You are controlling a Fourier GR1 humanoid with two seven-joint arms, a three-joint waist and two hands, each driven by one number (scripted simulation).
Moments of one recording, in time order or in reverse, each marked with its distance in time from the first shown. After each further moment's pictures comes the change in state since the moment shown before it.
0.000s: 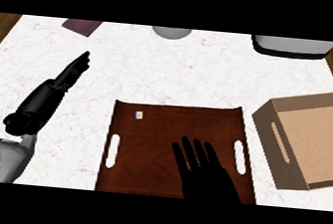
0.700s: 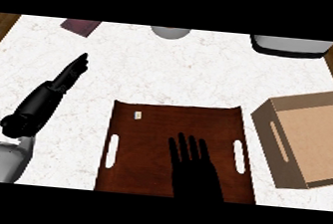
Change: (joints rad) left arm 0.021 -0.019 0.028 -0.016 -0.018 -0.026 0.008; right arm 0.053 0.137 -0.019 0.170 0.176 0.064 -0.039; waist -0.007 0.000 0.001
